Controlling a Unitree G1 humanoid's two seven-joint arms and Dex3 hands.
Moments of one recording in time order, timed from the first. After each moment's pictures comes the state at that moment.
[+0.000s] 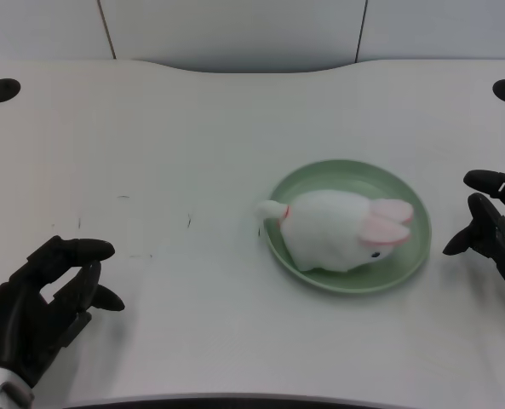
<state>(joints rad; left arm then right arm) -0.06 0.11 0.25 0.39 -0.36 -0.15 -0.41 -0.59 -0.15 -0.38 1.23 0.25 -0.41 0.48</state>
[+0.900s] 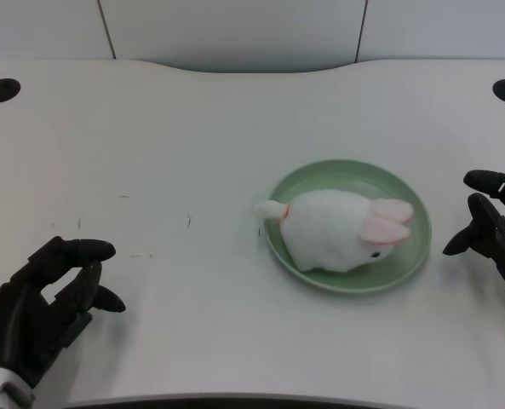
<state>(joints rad) -0.06 0.11 0.24 0.39 -0.36 -0.14 -0.41 -0.59 -0.15 -0.38 1.23 0.25 -0.41 0.48</state>
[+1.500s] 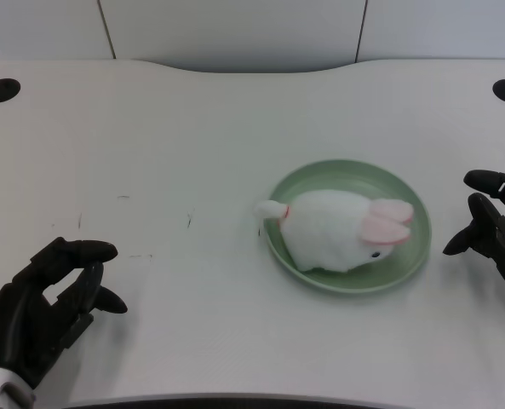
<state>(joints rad) -0.06 0.11 0.24 0.39 -0.37 -0.14 -0.42 -0.59 -0.15 -0.38 1.23 0.26 -0.41 0.48</state>
